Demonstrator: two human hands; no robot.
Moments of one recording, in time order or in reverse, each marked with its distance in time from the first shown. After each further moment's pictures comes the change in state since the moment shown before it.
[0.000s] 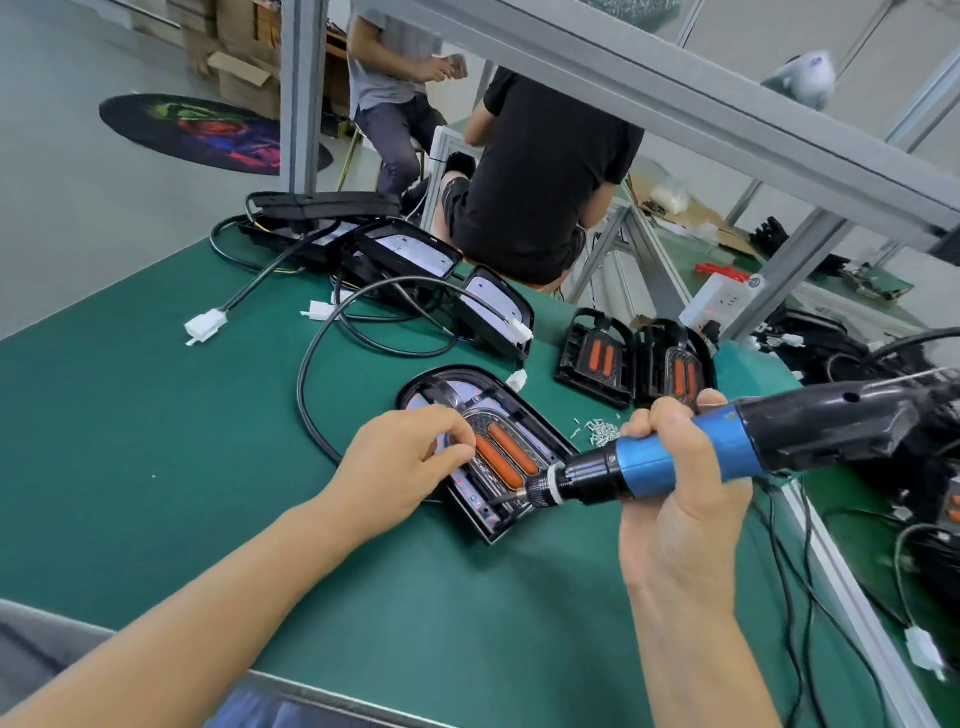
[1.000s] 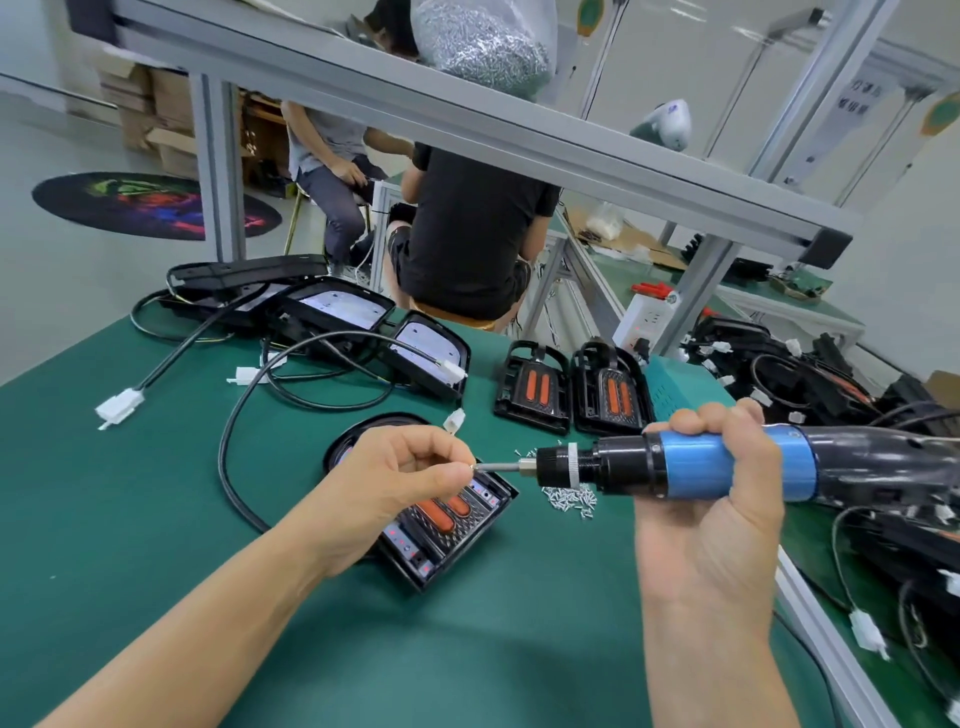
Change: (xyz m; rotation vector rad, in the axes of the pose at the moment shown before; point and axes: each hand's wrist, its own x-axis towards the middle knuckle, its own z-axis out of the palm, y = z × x) left_hand 0.025 0.052 0.003 -0.881 -0.276 -0.103; right_hand 0.021 -0.057 -0.015 0.373 0.164 -0.028
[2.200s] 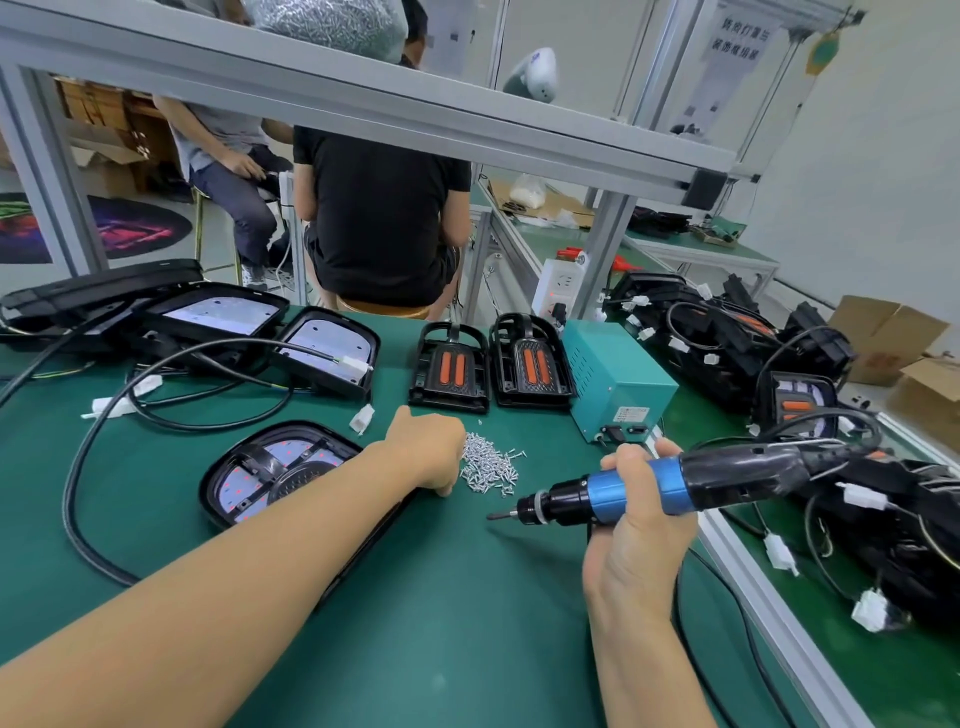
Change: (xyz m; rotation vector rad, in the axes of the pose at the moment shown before) left_hand 0.145 -0.049 0.077 1.651 -0.369 -0.242; right_hand 0.029 0.002 -0.101 -0.364 0.389 -0.159
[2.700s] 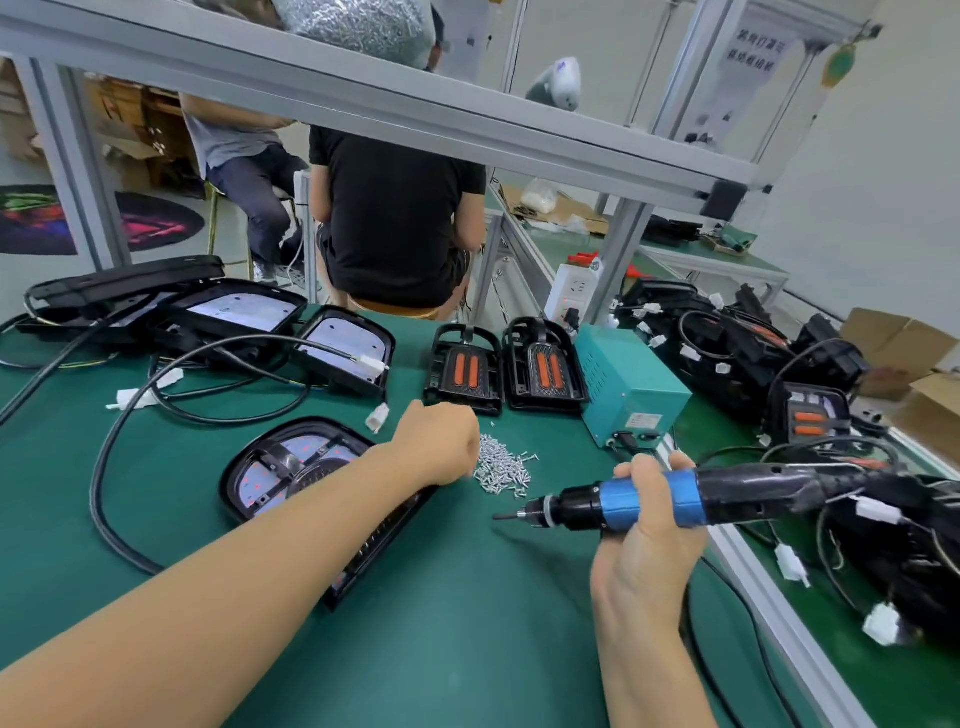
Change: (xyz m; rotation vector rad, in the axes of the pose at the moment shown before) left_hand -0.016 -0.005 -0.007 -0.157 0.176 0.014; right_hand -0.001 0.007 0.000 0.013 0.057 -0.013
